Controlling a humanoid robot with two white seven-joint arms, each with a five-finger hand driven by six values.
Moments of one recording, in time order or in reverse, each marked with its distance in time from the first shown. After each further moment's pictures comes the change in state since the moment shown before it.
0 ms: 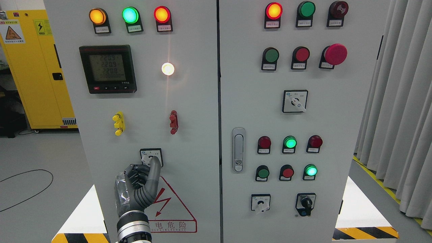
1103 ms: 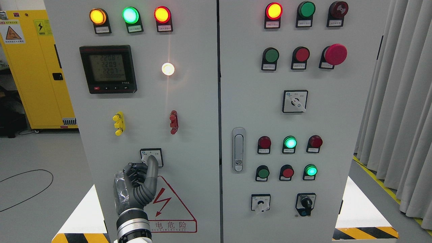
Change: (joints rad) left arm -0.031 -0.002 0.002 0.007 0.000 0.039 0.011; right arm 0.000 0.000 0.000 0.000 0.000 0.000 0.000
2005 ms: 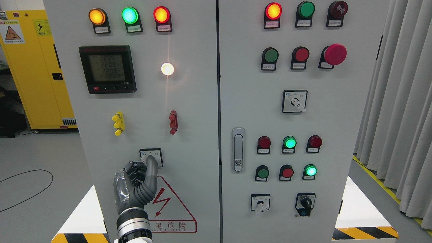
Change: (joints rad) left arm 0.000 0.000 -0.001 -0.006 0.000 -0.010 -0.007; right arm 0.000 0.000 0.000 0.000 0.000 0.000 0.000
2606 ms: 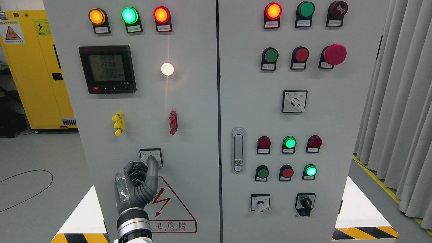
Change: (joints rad) left arm 0.000 0.000 -0.001 -0.001 -0.001 0.003 -0.003; right arm 0.000 0.000 0.000 0.000 0.000 0.000 0.000
